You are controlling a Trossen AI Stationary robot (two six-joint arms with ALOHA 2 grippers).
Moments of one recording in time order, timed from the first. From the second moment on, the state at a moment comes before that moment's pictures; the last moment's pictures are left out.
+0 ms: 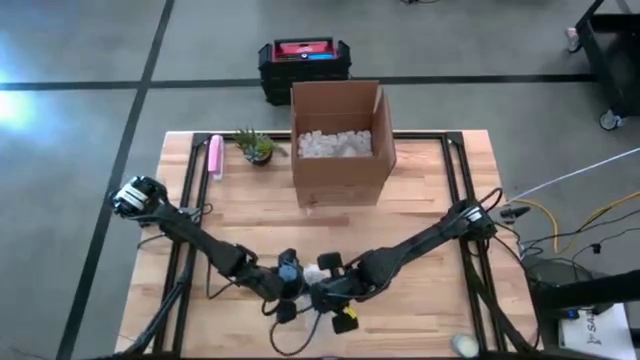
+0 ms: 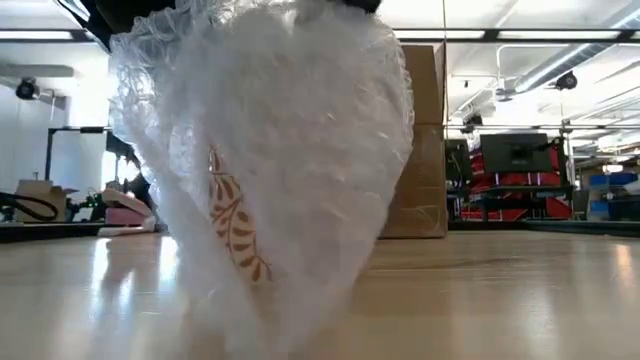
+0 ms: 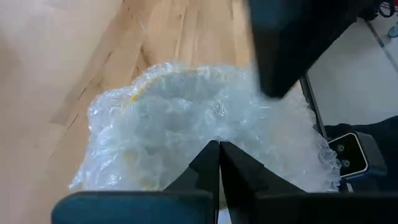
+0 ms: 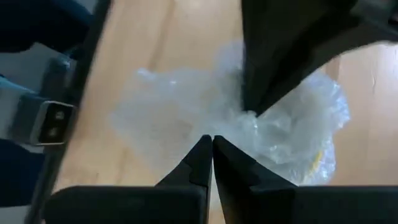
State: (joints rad) left arm -0.54 1.65 0.91 0.09 -0.32 -0.59; right arm 0.44 2.18 1.88 -0.84 0.07 0.19
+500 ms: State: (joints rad) left arm -0.59 1.49 0.95 -0.09 -0.20 -0.63; right arm 0.39 2.28 1.84 -0.76 0.12 0.11
